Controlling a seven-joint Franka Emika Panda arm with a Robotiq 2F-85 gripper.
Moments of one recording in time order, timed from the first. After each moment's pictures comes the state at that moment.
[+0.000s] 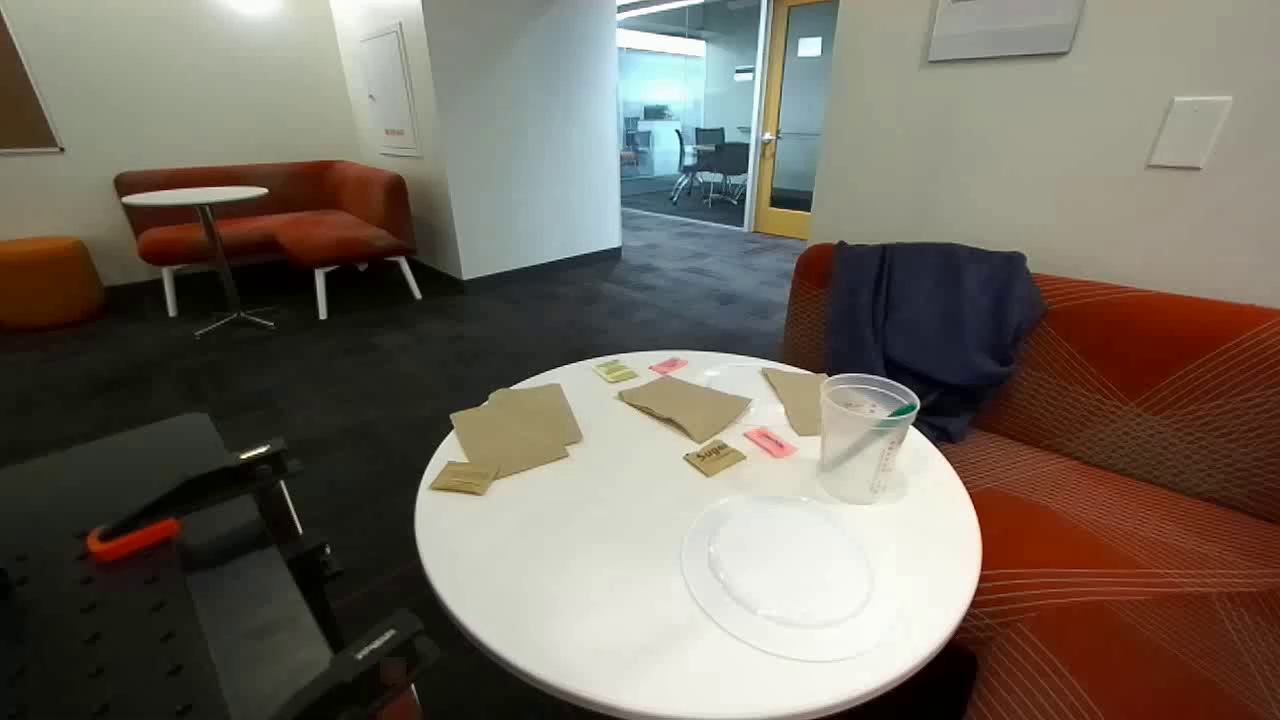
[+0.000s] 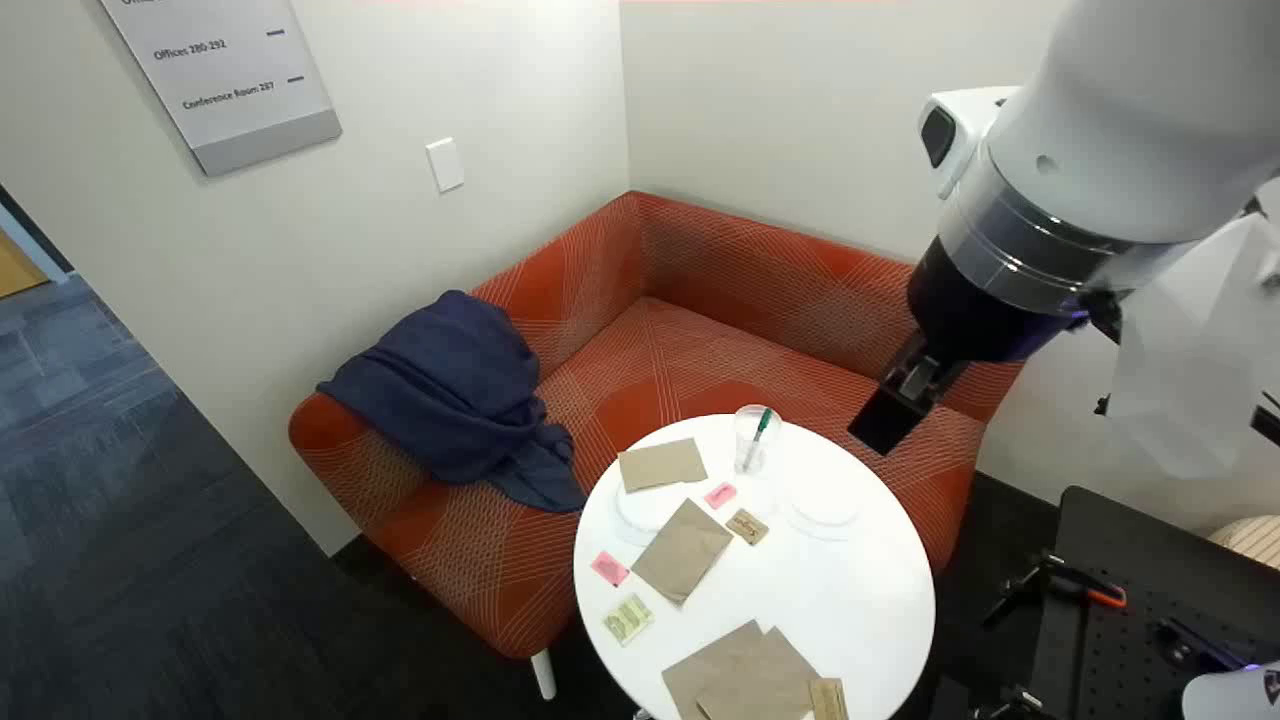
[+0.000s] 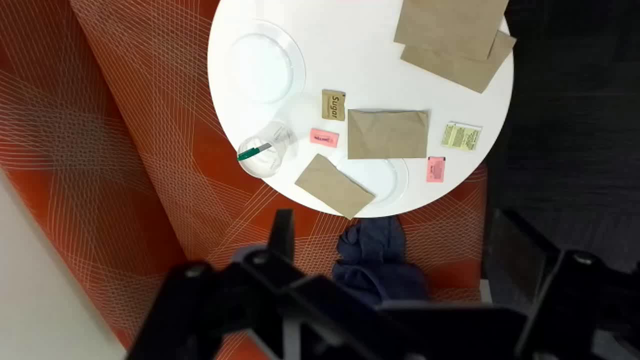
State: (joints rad) arm 0.01 -0.34 0.41 -2.06 -0.18 1.83 0.56
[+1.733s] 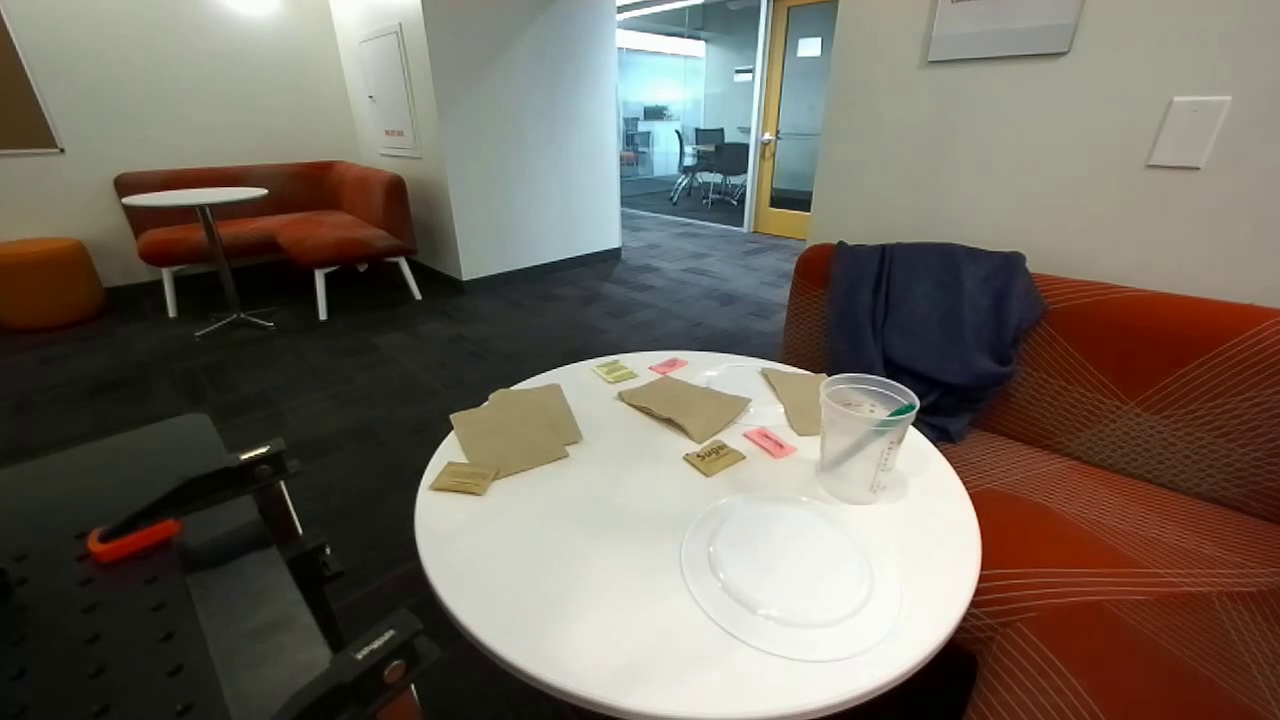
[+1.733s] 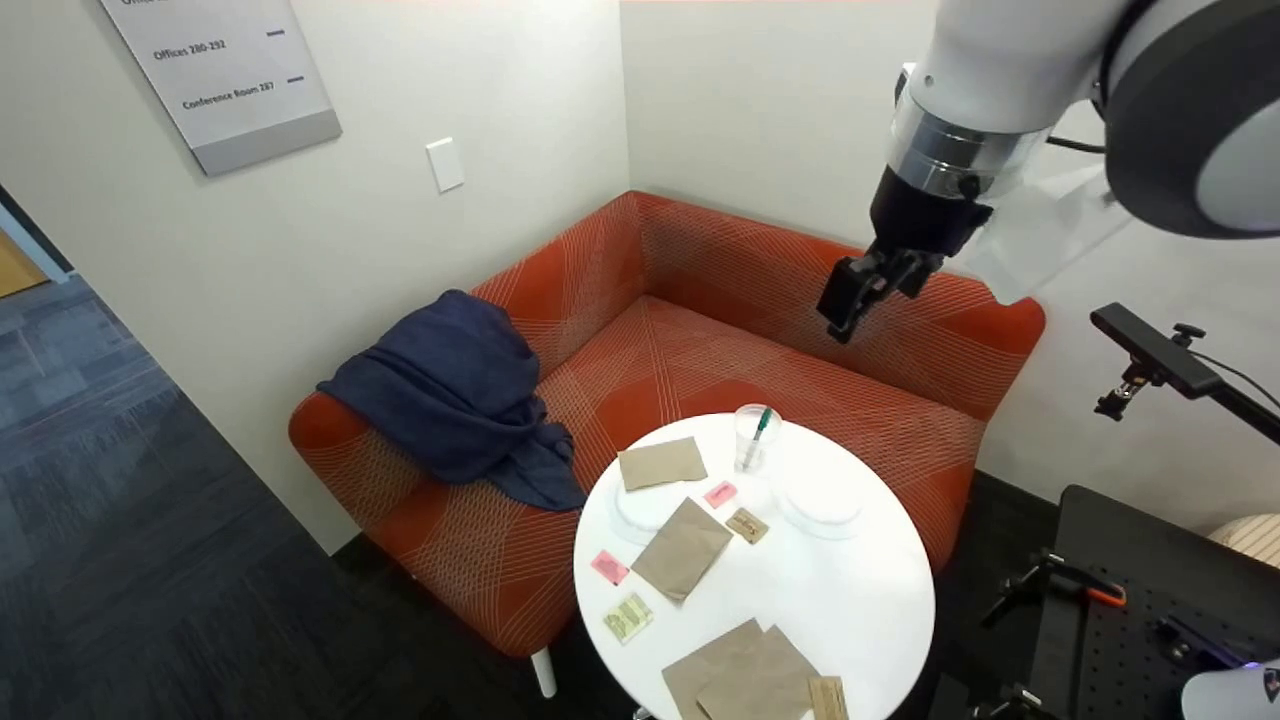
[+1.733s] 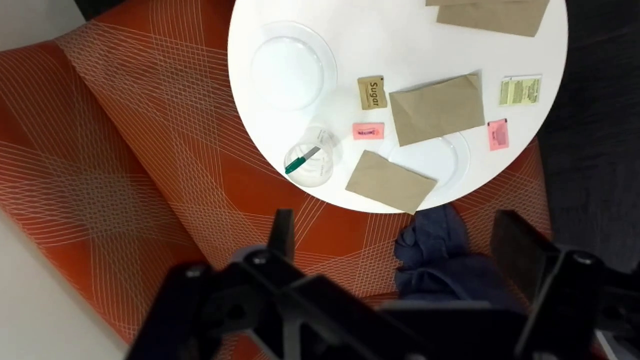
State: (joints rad) arm 0.00 -0.26 0.17 -2.06 -0.18 1.91 0.56
